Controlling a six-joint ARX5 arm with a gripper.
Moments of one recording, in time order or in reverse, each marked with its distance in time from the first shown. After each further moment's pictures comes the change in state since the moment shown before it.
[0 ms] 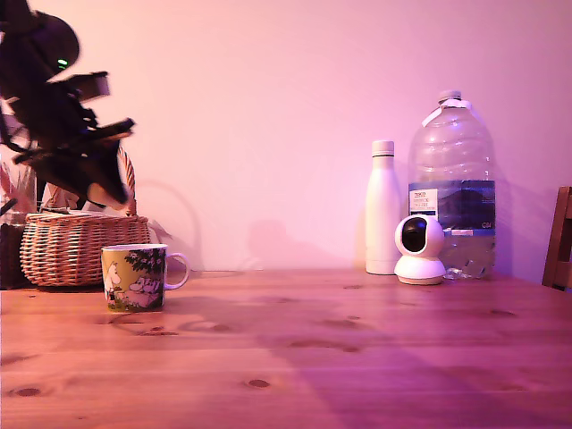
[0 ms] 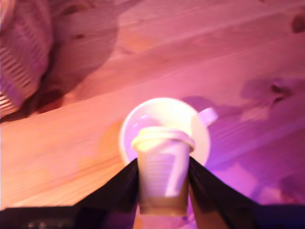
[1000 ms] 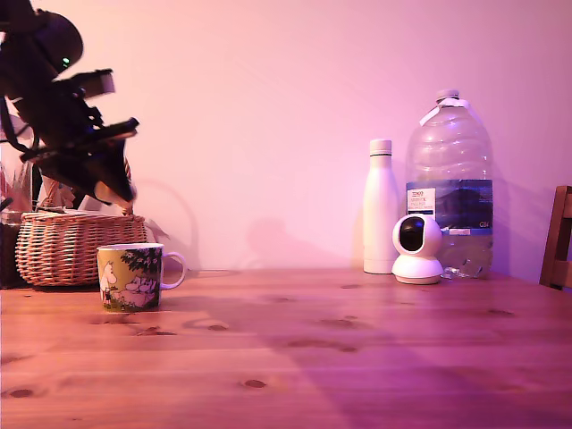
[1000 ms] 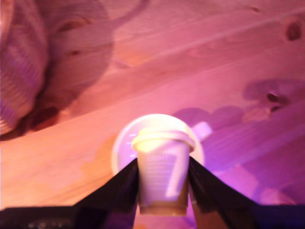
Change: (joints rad) arm -0.027 0.011 0.001 0.029 -0.003 0.024
